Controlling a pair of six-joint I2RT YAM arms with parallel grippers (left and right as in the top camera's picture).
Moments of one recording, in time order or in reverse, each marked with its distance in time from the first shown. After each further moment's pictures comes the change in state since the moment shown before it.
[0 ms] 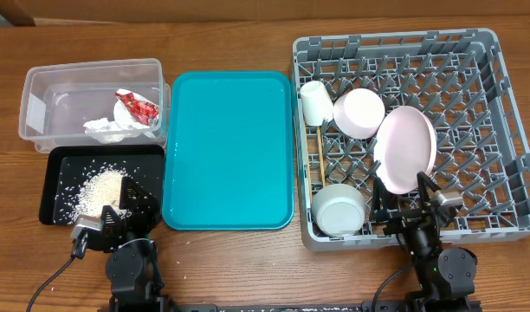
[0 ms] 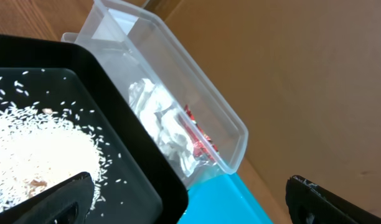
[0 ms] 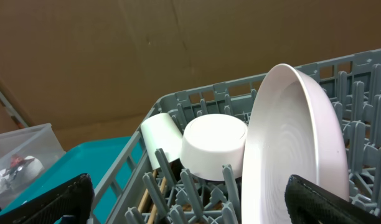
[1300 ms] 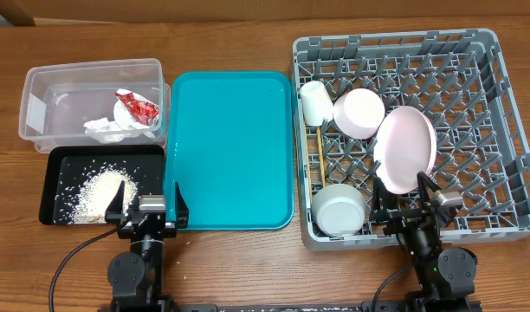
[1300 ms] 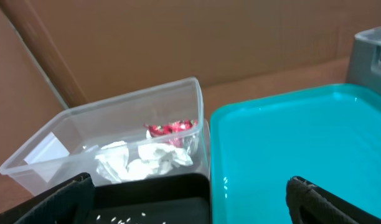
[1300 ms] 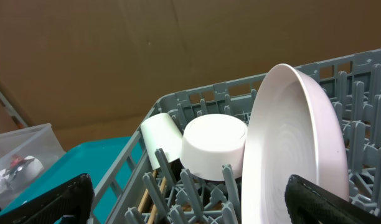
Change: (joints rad) left arm -0.042 -0.054 -0.011 0.023 0.324 1.096; right arm 0.000 0.000 0.000 0.000 0.000 -0.001
